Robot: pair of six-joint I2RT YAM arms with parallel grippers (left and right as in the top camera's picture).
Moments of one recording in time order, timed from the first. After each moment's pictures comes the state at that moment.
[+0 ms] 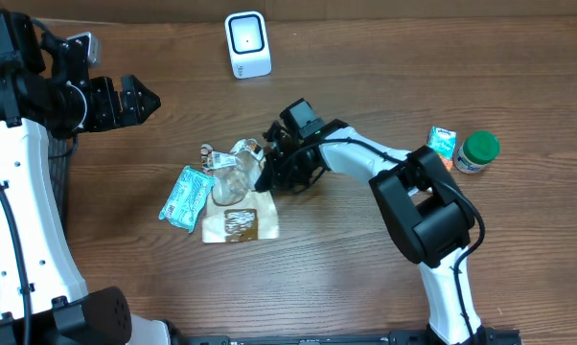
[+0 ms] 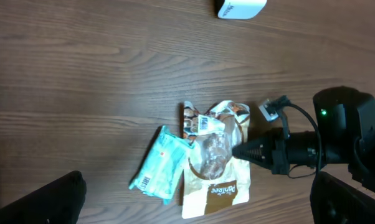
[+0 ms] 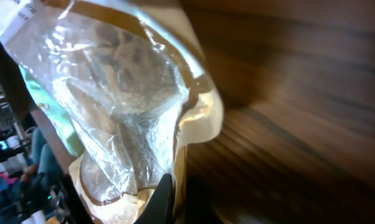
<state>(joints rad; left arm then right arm) 0.26 1.66 1.94 -1.42 0.36 0.03 0.54 2.25 1.48 -0.53 -0.72 0.41</state>
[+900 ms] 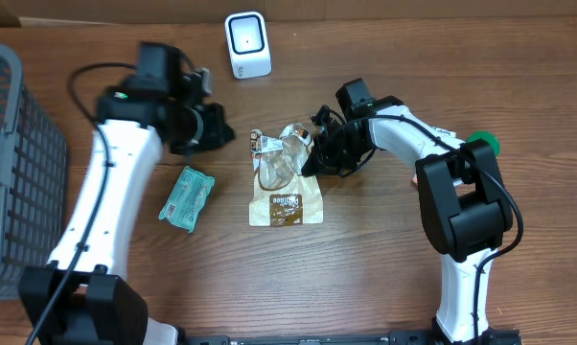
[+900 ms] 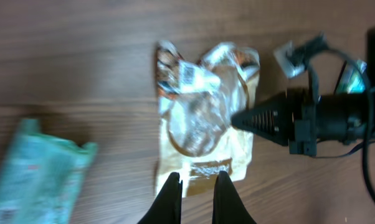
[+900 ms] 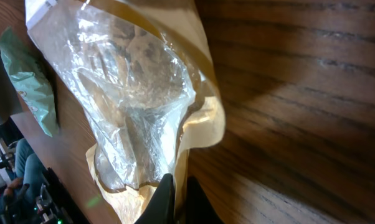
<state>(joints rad) -0.14 1.66 1.48 -1.02 0.36 -0.29 0.34 2.18 1.48 -0.76 -0.69 0.18</state>
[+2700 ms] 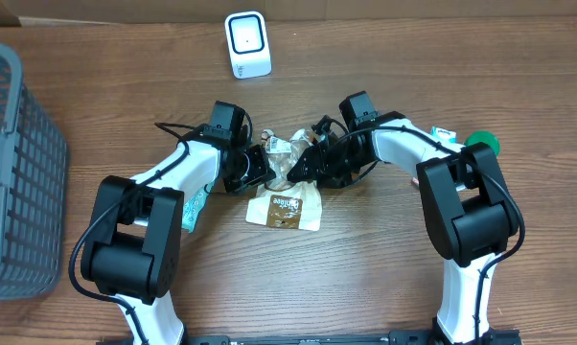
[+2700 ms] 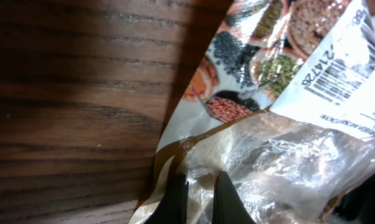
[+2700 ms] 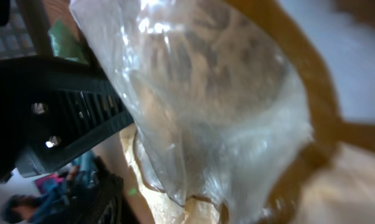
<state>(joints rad) -0.27 1.95 1.12 -0.47 0.43 -0.61 0.34 2.14 1.32 -0.59 -0.88 0.29</state>
